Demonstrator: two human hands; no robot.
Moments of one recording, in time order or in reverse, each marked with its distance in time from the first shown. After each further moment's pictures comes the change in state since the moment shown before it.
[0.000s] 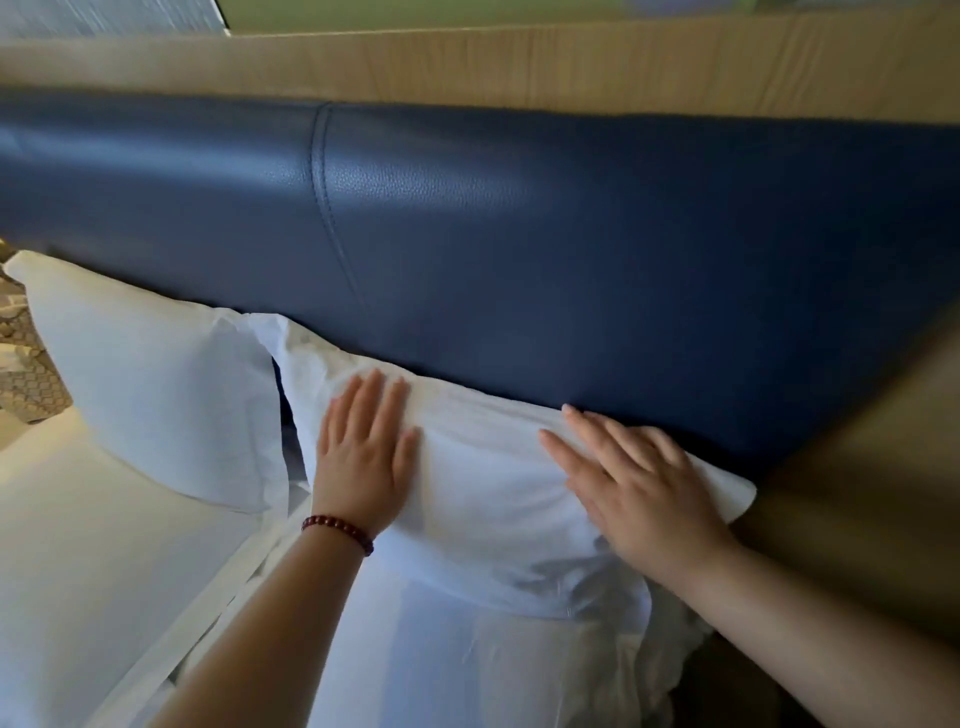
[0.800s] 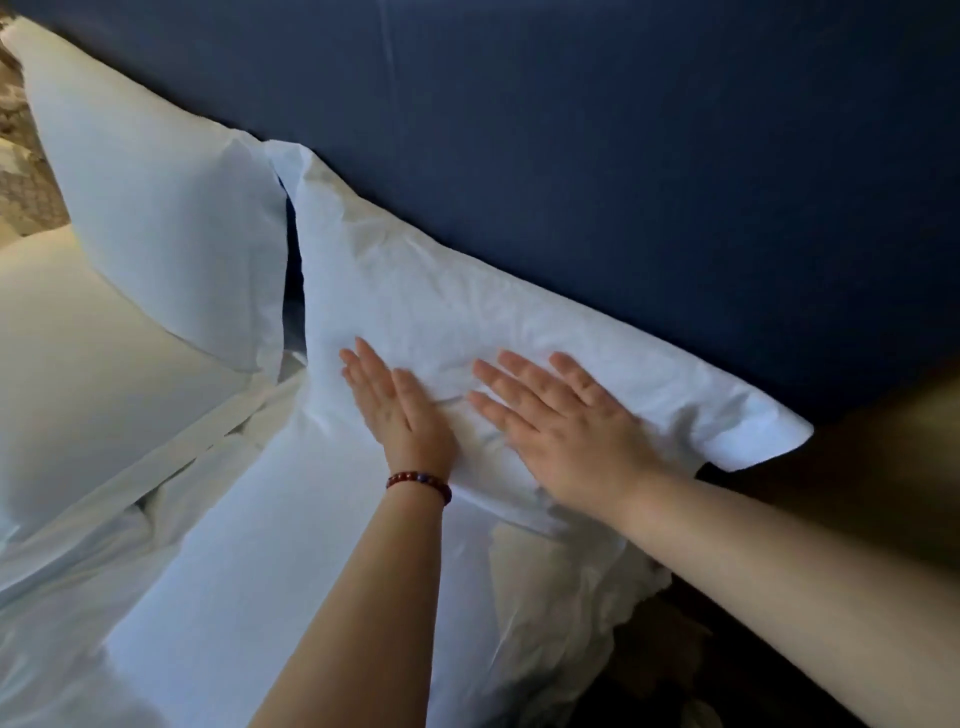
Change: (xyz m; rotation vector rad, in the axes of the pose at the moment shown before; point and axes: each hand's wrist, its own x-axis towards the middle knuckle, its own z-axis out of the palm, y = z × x) left_hand -0.065 0.069 0.077 -0.750 0.344 -0.872; right_hand 0.006 -0.040 0.039 -0.196 -0.103 -0.447
